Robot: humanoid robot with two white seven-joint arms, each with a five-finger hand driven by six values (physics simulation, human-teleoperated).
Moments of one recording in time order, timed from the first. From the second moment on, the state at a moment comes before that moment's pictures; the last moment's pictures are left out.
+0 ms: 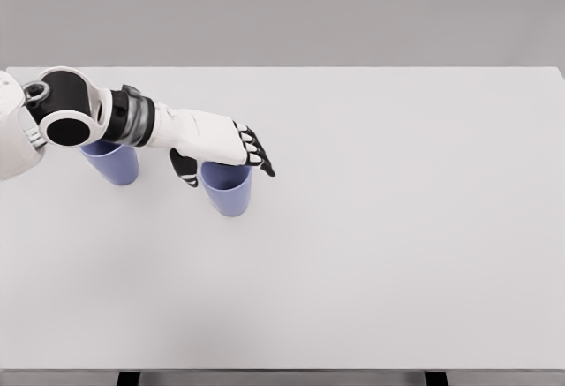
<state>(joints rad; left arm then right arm) -1.21 0.73 -1.33 -1.56 -0.21 -0.41 -0.61 0.00 0.00 -0.06 0.05 -0.06 -0.08 0.10</state>
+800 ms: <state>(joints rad) -1.20 0.72 -1.33 -1.55 -0.22 -0.41 -0.62 0.00 0.00 -0.06 0.05 -0.06 -0.08 0.10</state>
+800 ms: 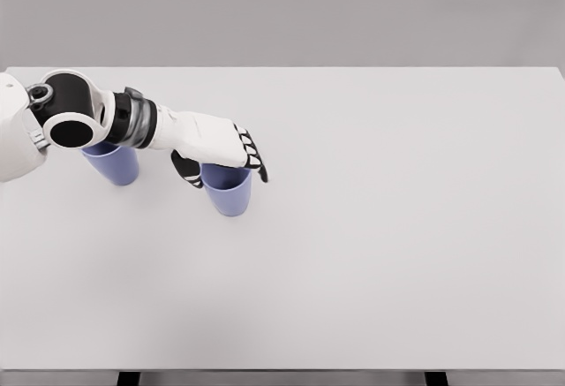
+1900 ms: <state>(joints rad) -1.21 0.77 -1.25 -1.57 -0.21 -0.43 -0.61 0.00 0.00 -0.06 0.05 -0.06 -0.08 0.10</state>
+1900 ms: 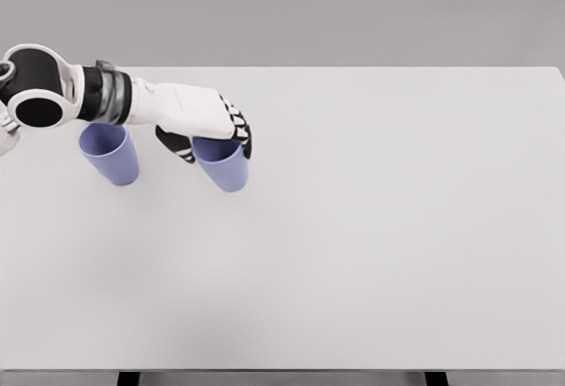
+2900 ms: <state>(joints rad) -1.25 0.89 -1.18 -1.56 -0.20 -0.43 -0.61 0.00 0.00 -0.06 0.05 -0.06 -0.08 0.10</state>
